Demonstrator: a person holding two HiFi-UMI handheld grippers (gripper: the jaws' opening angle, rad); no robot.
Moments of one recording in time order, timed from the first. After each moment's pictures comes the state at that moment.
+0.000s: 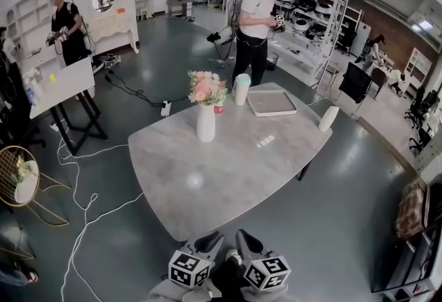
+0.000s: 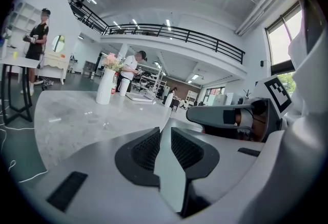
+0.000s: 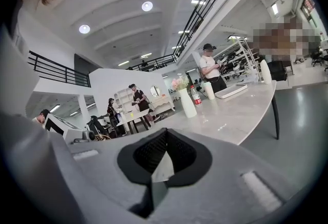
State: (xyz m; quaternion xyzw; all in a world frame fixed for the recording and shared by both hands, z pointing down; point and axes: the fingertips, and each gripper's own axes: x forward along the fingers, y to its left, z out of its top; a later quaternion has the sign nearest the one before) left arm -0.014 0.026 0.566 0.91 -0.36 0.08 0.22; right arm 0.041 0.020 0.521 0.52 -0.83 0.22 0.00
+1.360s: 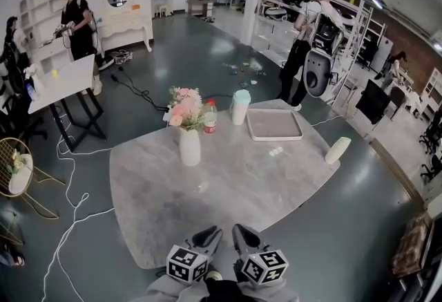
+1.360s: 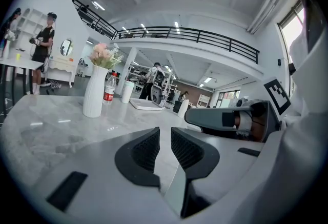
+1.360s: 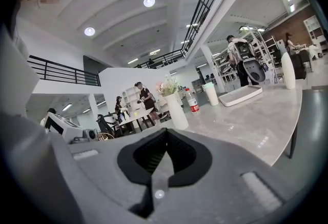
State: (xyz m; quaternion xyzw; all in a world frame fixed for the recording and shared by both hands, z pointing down) left arm 0.102 -0.171 0.571 0.88 -0.42 0.06 0.22; right arm 0.152 -0.184 0.532 0.45 -0.87 0.22 0.01
